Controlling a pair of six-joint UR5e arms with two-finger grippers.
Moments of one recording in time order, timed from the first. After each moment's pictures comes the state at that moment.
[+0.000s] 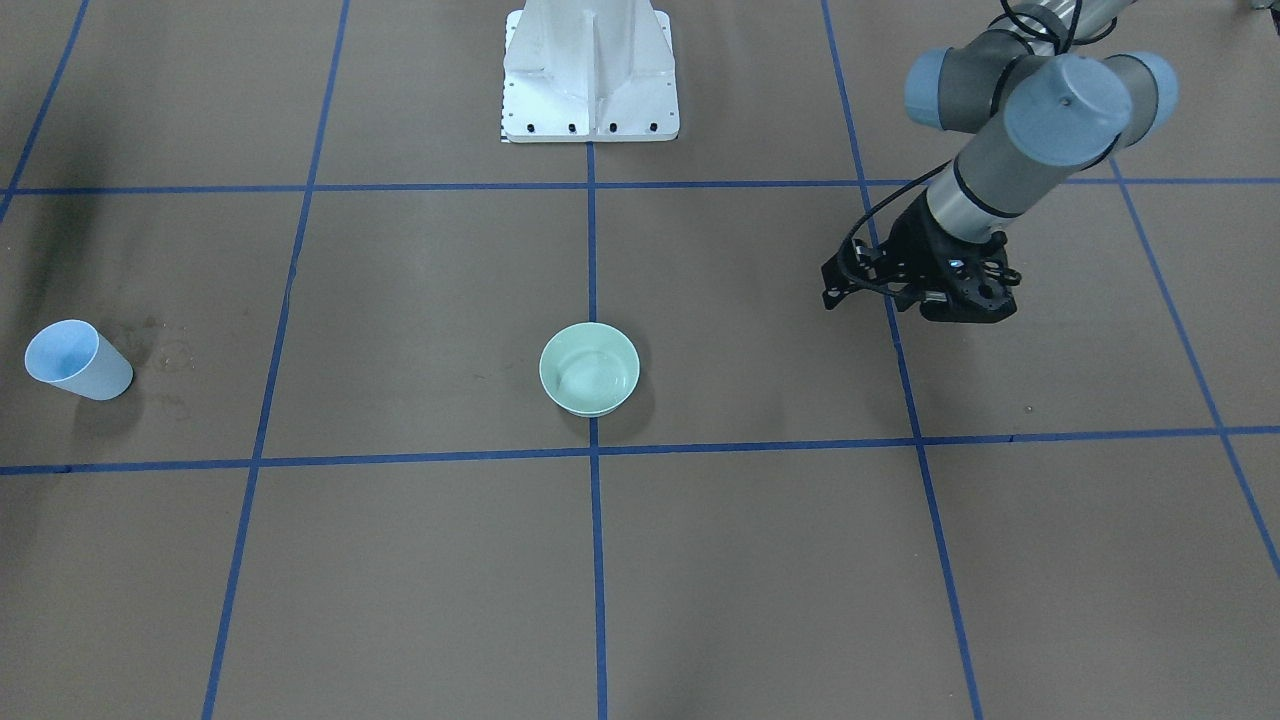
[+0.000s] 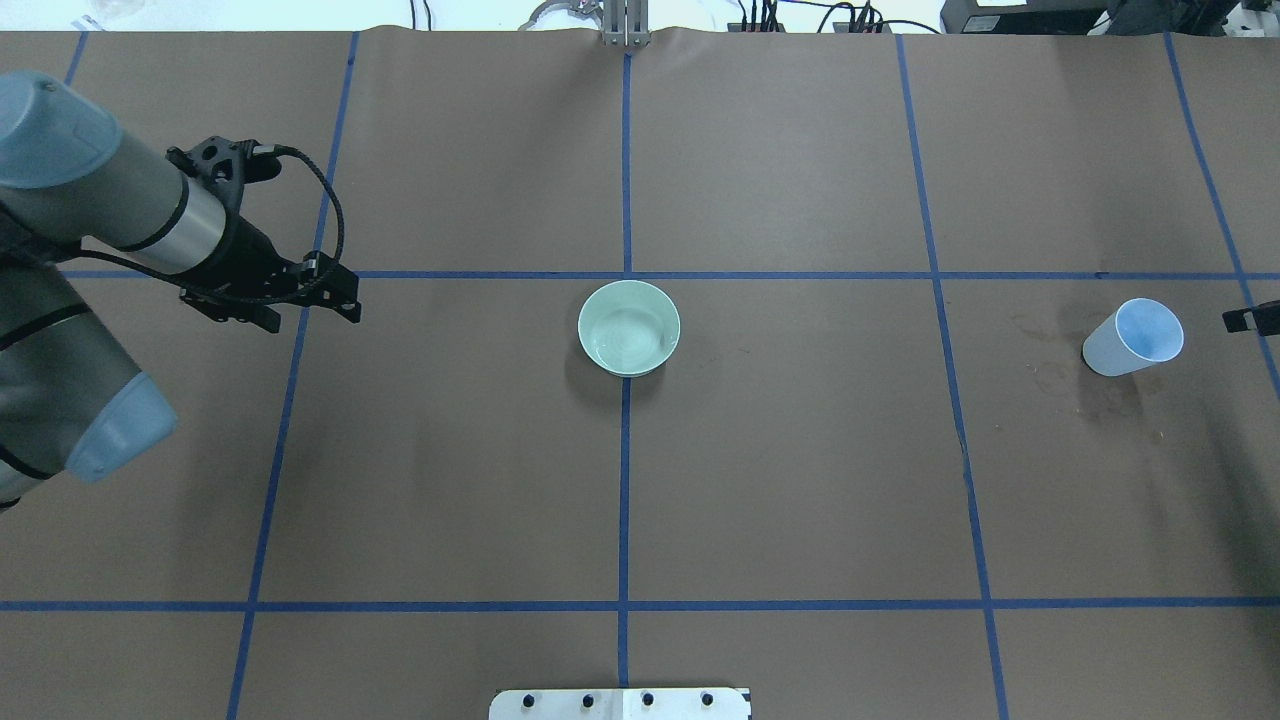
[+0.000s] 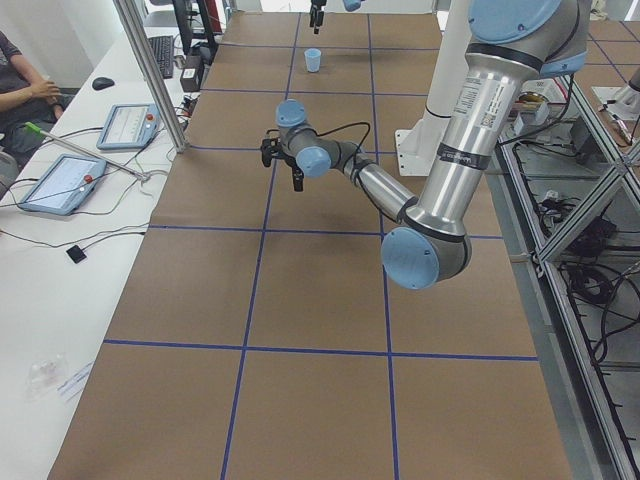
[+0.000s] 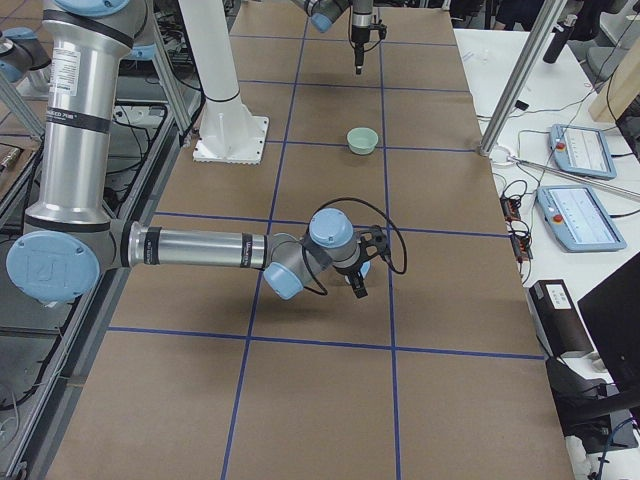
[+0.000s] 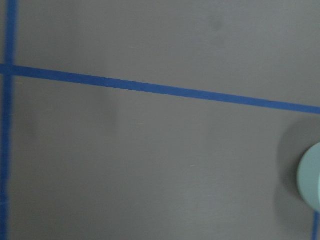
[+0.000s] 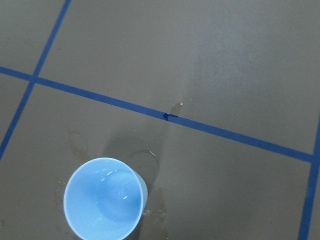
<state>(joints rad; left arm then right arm) -0.86 -1.84 -1.81 -1.86 -2.23 -1.03 1.25 -1.75 1.65 -0.68 2.33 0.39</state>
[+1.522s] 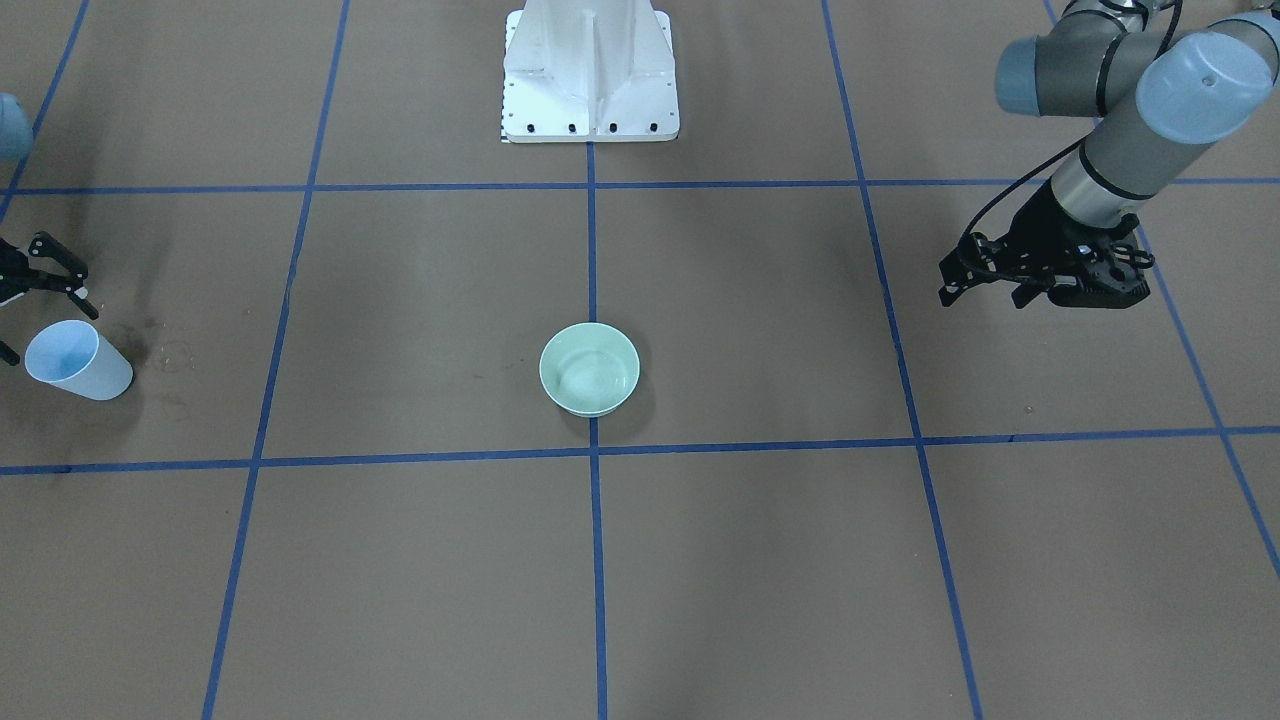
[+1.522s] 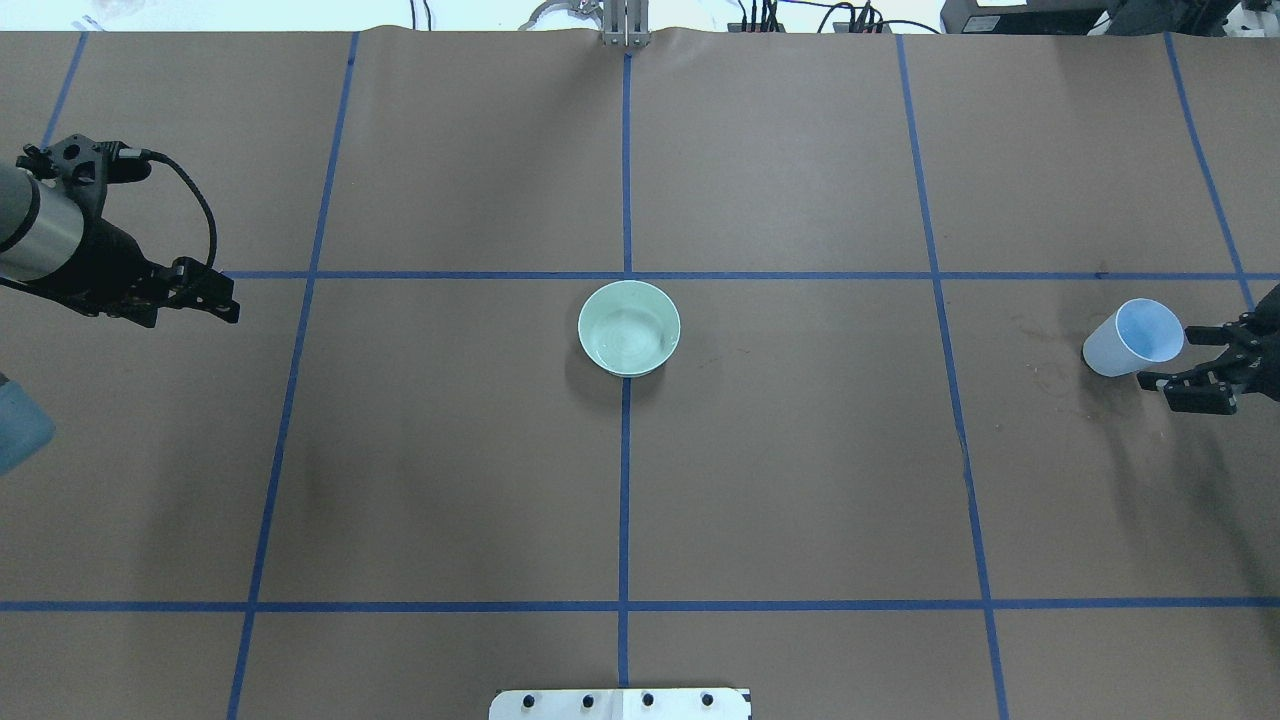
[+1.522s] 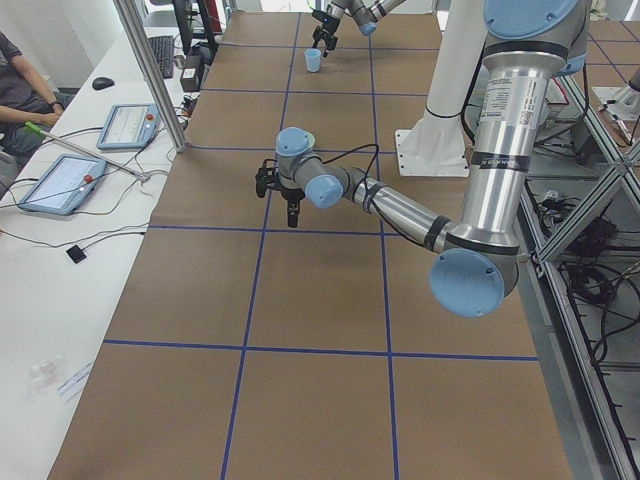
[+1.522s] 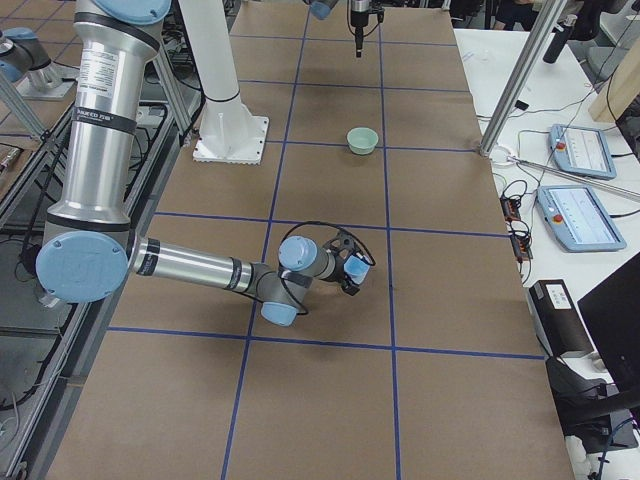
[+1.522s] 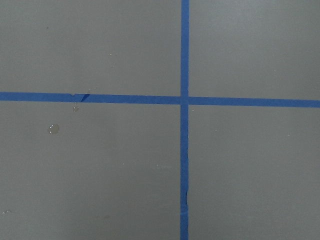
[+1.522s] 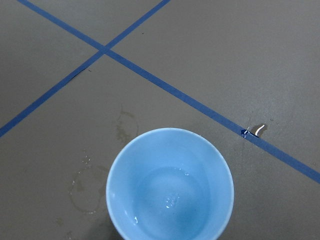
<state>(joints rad) -0.95 -1.69 -1.86 -1.87 -2.21 -0.90 0.99 -1.75 1.43 -0.13 2.04 0.43</state>
